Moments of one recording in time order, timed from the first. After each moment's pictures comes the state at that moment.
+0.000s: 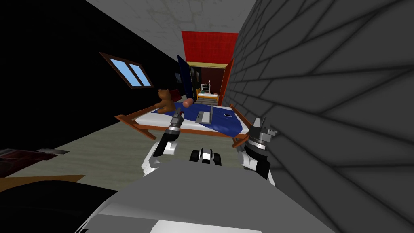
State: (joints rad) left arm 0.43 0.15 0.00 -2.34 -0.05 -0.13 -0.01; right arm 0.47 0.03 -0.06 -2.29 -0.04 -0.60 0.05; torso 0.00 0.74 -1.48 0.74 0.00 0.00
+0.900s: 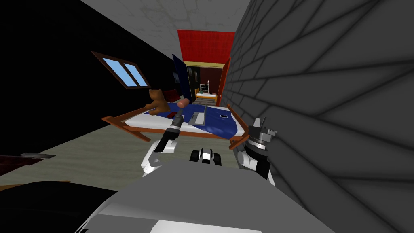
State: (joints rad) left arm 0.40 0.15 0.02 -2.35 -0.08 0.06 -0.04; right arm 0.47 0.03 -0.06 -2.29 -0.04 -0.60 0.05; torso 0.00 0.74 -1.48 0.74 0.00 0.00
